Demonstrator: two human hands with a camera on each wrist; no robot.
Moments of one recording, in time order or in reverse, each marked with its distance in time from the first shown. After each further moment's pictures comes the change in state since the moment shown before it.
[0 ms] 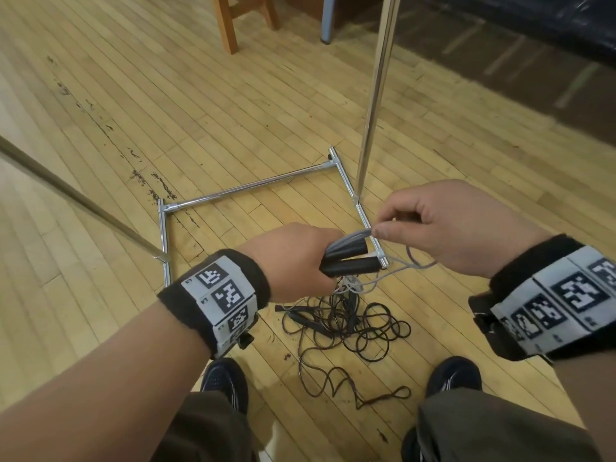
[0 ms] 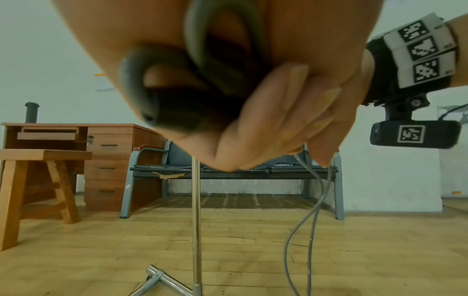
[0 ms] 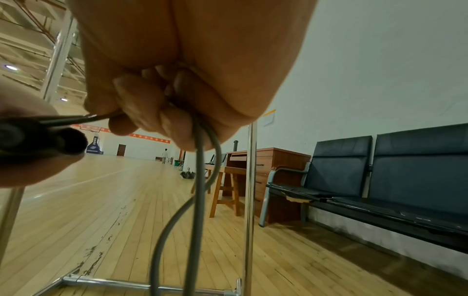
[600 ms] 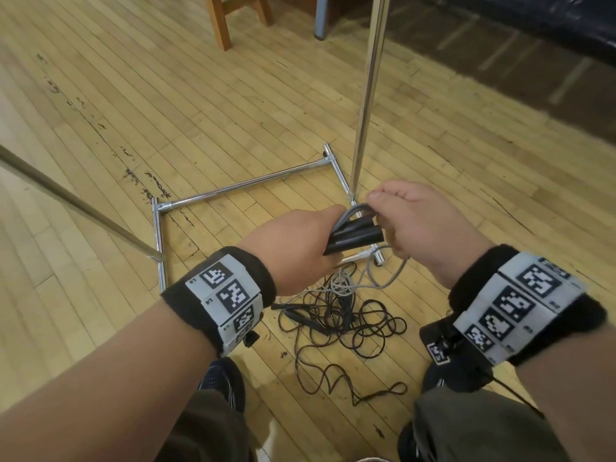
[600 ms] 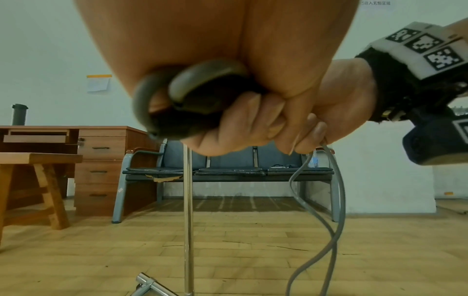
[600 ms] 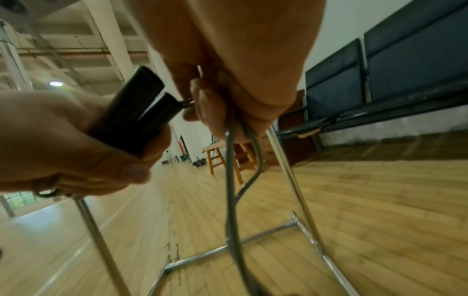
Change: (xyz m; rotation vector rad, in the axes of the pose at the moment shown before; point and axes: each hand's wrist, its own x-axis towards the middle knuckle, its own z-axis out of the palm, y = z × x) left_hand 0.010 0.005 0.004 -0.005 0.191 0.043; right_hand 0.015 0.005 0.042 0.572 0.170 0.251
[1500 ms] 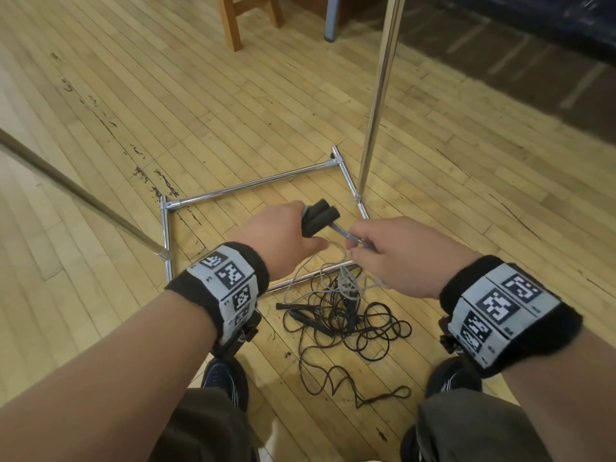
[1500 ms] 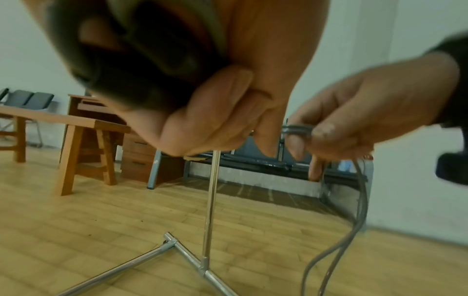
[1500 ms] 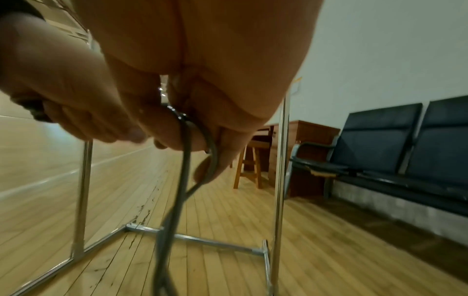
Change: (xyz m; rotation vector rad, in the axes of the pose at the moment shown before) left_hand 0.005 -0.027 -0.003 -0.014 0.011 -0.369; right_hand -0.005 -0.010 0.012 -0.643 -0.315 -0.144
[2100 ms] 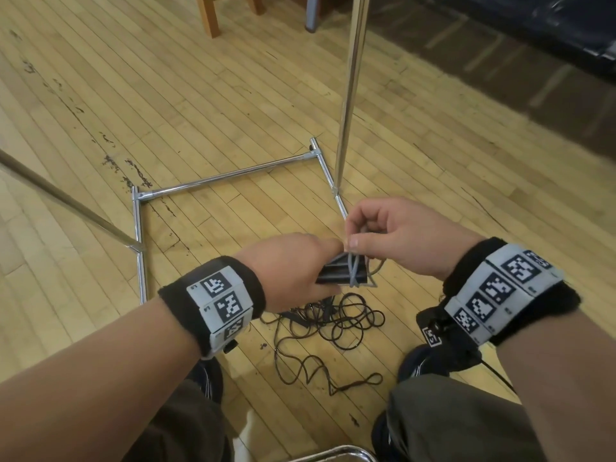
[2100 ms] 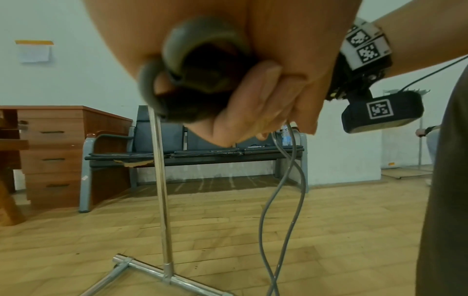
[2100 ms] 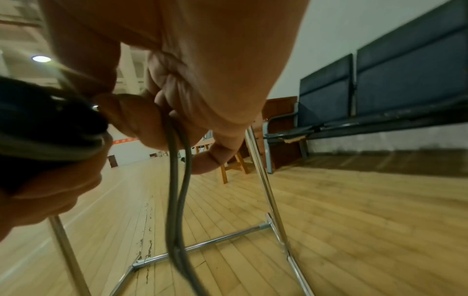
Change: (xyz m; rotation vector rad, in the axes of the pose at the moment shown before) left_hand -0.027 0.042 0.028 0.148 -0.167 0.486; right_hand -0.025 0.034 -0.022 0.486 -0.008 -0.050
